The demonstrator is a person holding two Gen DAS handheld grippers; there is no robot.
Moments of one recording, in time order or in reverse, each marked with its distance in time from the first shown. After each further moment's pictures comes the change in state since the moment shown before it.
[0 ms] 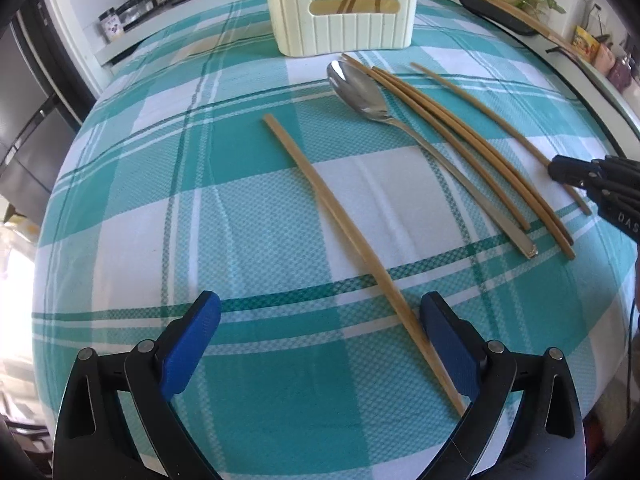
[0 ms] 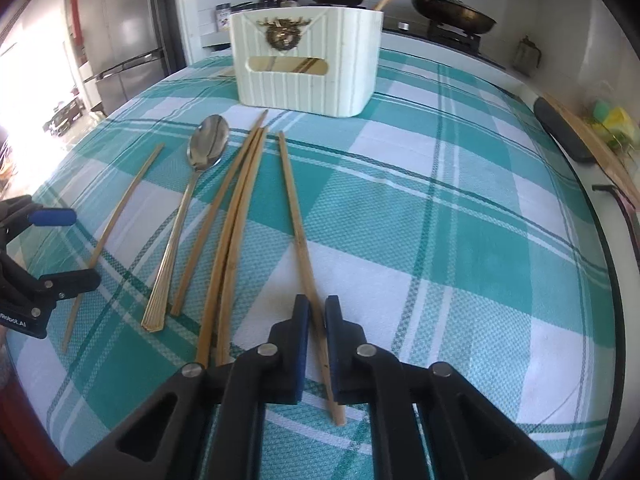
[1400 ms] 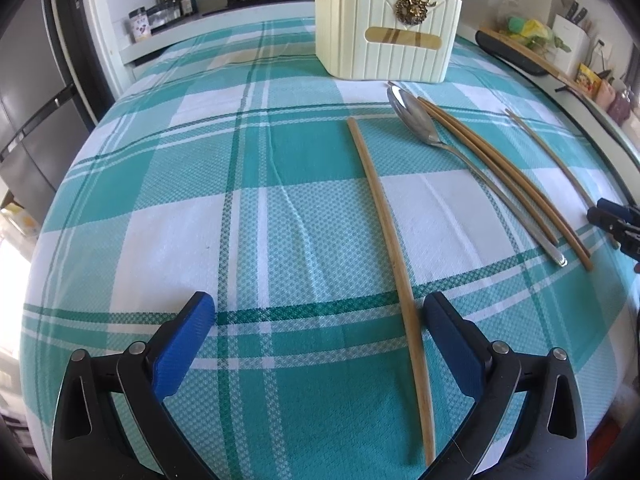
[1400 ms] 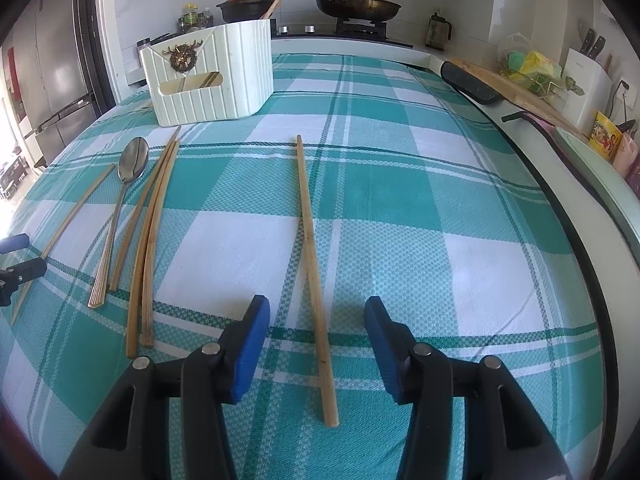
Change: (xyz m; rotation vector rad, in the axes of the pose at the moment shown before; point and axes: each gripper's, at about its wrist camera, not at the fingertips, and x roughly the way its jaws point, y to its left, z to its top) left arm 0.005 0.042 -0.013 -0.066 -0.139 -0.041; right arm -0.023 -0.029 -0.039 0.160 -0.049 -0.156
